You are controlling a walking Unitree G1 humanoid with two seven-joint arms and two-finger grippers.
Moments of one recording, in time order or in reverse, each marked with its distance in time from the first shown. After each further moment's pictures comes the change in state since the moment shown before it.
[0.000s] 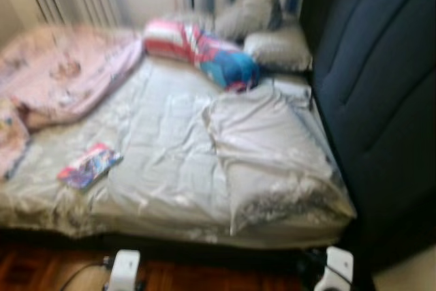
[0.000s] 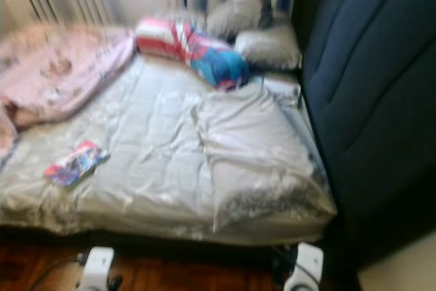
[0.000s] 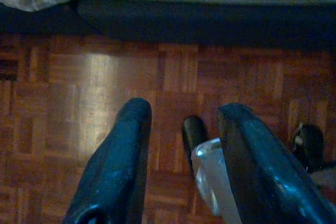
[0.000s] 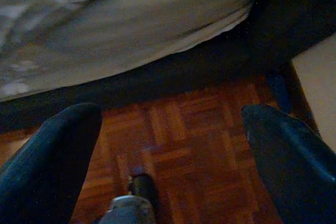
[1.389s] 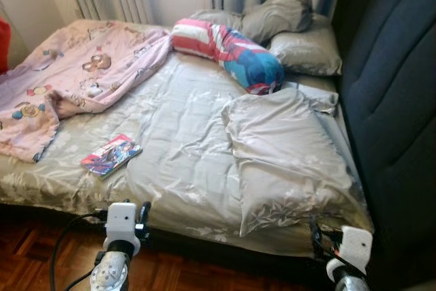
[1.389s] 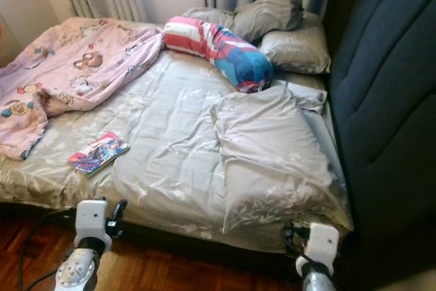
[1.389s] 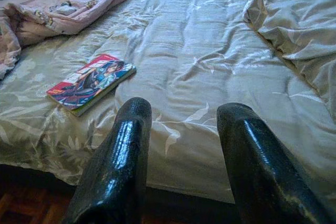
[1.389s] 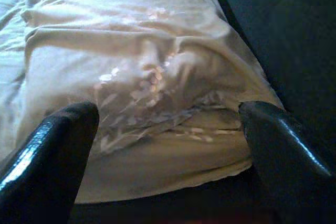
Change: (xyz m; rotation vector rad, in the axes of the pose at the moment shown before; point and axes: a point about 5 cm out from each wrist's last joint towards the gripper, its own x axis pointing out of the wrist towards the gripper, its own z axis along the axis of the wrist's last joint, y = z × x) left arm -0.026 0.012 0.098 -0.035 -0.727 0.034; right arm -0.011 0.002 0.052 -0.080 -0.479 0.066
